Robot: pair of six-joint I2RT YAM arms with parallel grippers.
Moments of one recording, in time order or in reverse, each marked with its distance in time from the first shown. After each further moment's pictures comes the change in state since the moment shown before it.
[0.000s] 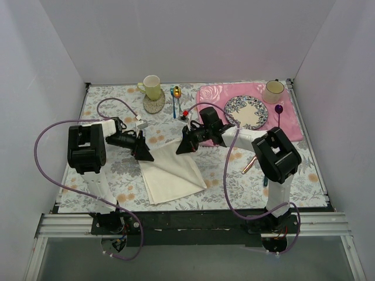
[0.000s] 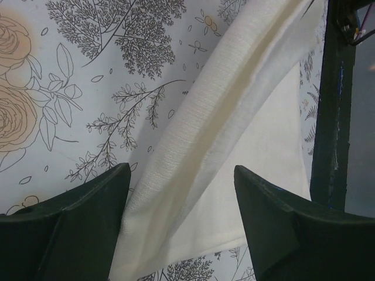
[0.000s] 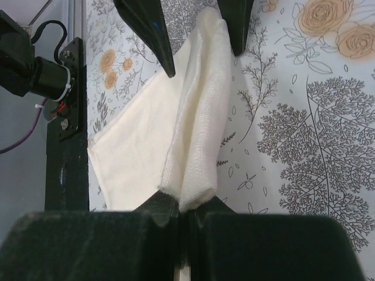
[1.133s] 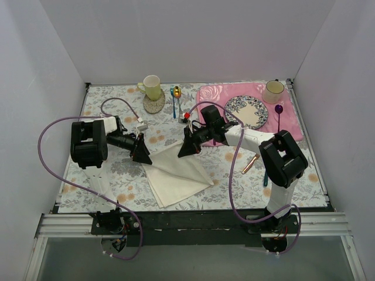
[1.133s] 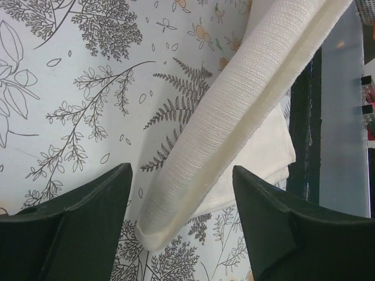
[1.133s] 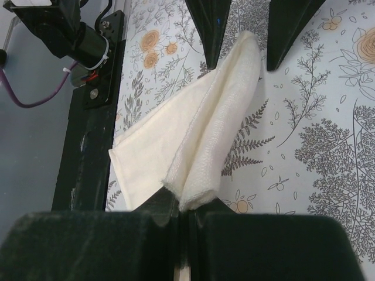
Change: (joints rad) left arm 0.012 0.108 0.098 -0.292 0.008 0.239; right arm 0.003 -0.092 0.009 -0.156 -0.137 -0.204
